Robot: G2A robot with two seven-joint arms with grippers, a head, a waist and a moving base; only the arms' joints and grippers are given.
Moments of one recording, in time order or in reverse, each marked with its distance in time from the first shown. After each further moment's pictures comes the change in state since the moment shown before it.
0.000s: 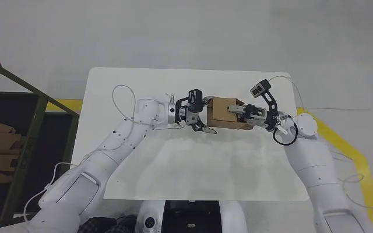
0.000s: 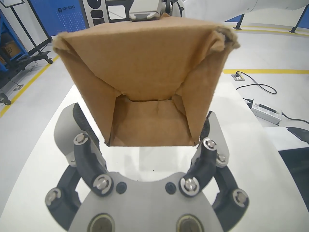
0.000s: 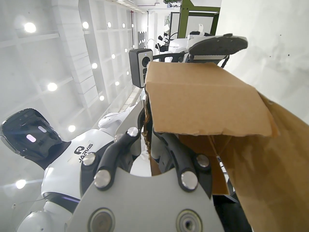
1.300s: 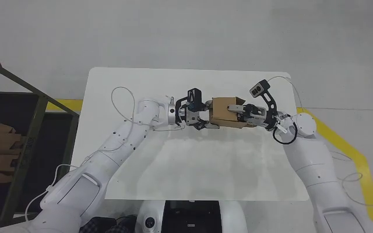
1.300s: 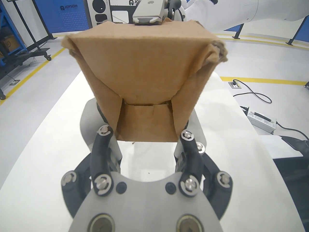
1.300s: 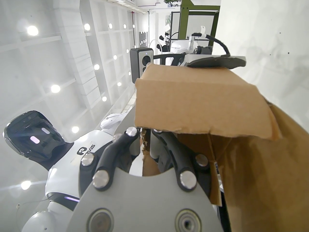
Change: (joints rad) left arm 0.017 -0.008 -0.014 0.007 -0.061 -0.008 -0.037; right arm 0.018 -0.002 -0.017 0.034 0.016 0.005 0.005
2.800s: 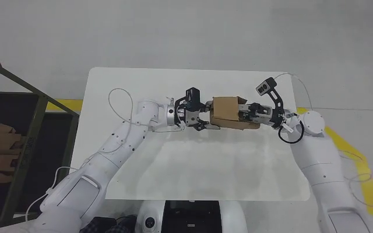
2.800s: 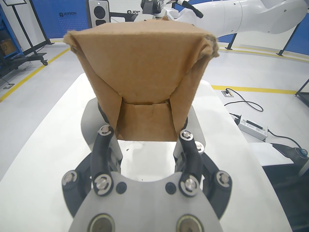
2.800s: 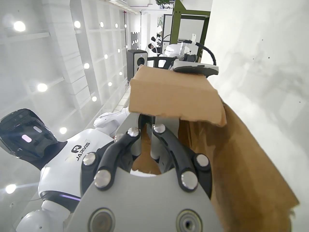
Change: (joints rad) left arm 0.025 0.001 -0.028 -0.032 -0.043 -0.042 -0.008; right arm 0.007 0.023 0.033 -0.013 -0.060 -0.011 0.019
